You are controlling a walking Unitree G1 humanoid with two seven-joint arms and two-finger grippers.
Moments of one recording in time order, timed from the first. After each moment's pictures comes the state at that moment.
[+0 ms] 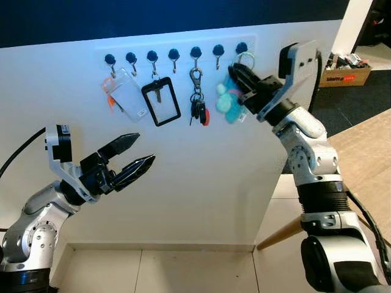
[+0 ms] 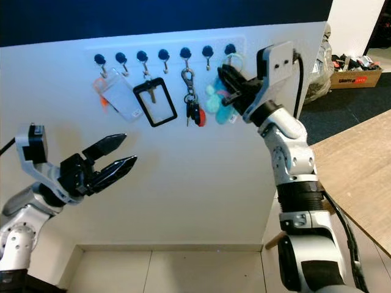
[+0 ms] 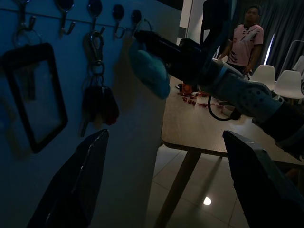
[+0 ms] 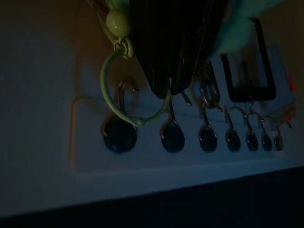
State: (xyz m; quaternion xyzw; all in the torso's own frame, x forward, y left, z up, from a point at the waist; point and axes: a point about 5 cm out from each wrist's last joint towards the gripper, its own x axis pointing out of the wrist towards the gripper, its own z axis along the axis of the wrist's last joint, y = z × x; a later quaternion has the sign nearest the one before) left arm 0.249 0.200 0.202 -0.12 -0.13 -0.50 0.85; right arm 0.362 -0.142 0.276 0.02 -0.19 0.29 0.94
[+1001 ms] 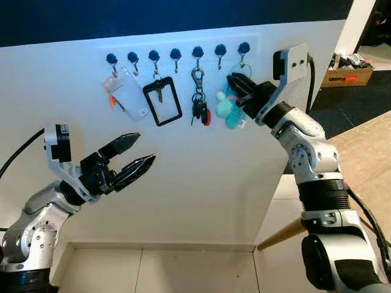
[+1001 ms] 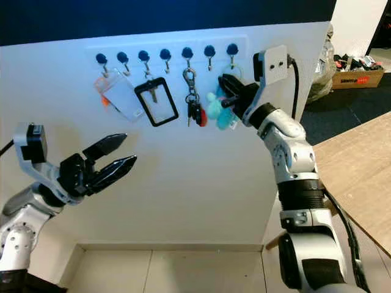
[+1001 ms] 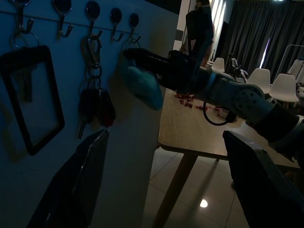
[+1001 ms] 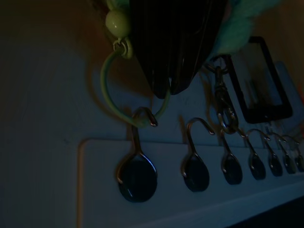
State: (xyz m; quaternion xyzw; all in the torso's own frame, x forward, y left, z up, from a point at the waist) left arm 0.248 0.199 0.204 -0.12 -0.14 -0.51 0.84; right arm 0.367 -0.144 0.270 0.03 -0.13 0.28 0.95
